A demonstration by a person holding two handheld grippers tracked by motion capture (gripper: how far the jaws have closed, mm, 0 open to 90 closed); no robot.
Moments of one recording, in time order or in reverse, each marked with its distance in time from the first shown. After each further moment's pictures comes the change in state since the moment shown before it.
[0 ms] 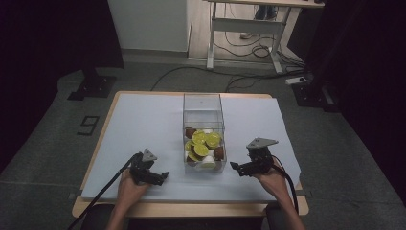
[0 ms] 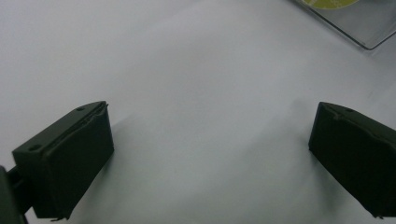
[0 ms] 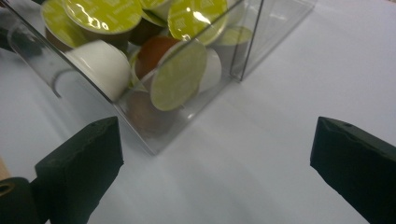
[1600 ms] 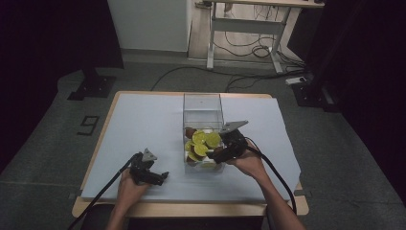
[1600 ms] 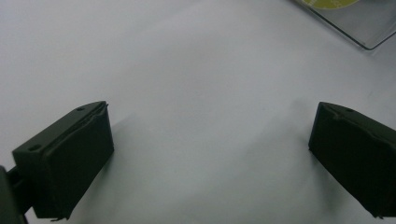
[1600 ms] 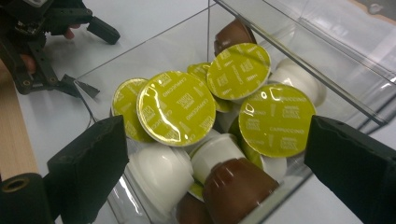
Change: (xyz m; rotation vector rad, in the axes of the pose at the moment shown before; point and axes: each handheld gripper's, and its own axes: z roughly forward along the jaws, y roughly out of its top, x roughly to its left) left arm 0.000 0.000 0.000 0.001 -0.001 0.001; right arm 0.030 0.078 0.041 0.032 0.165 -0.121
